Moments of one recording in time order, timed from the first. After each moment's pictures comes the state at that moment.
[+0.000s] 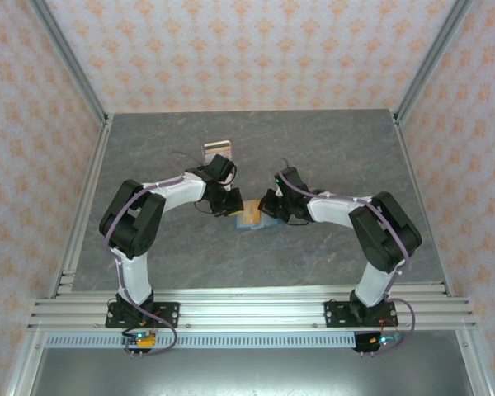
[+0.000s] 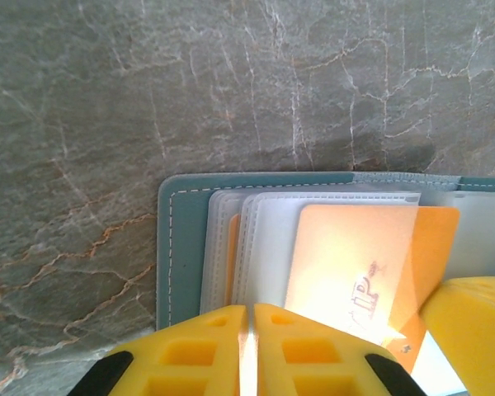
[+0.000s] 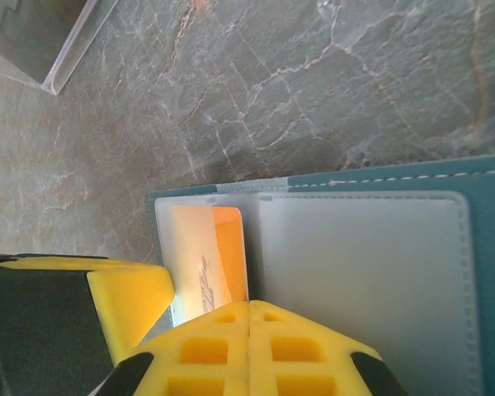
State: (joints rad) left arm -0.46 1.91 1.19 -0.50 0.37 -0.75; right arm 0.57 1.74 0.90 -0.04 -0.32 0.95
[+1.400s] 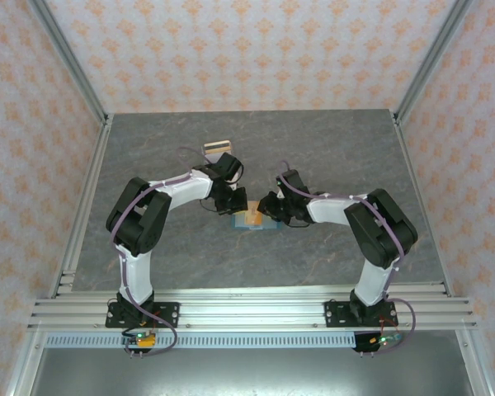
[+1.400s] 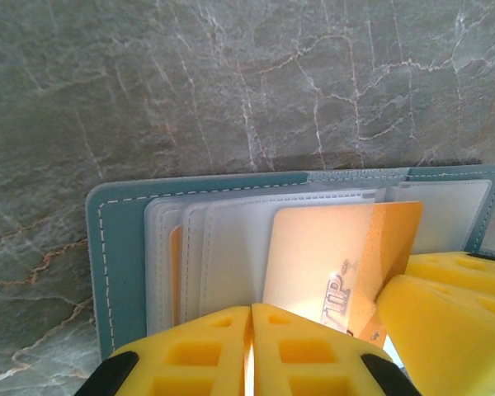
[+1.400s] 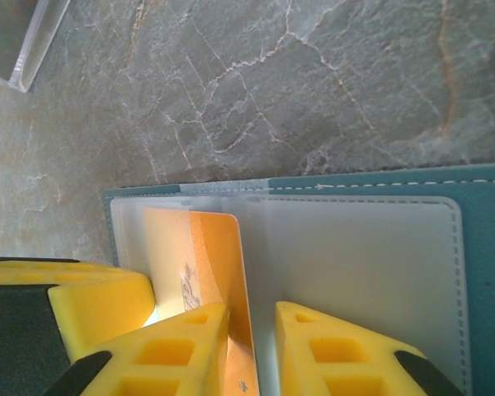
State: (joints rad) left arm -0.49 1.96 1.27 -0.56 0.33 -0.72; right arm 0.55 1.78 0.87 0.02 -0.36 0.94
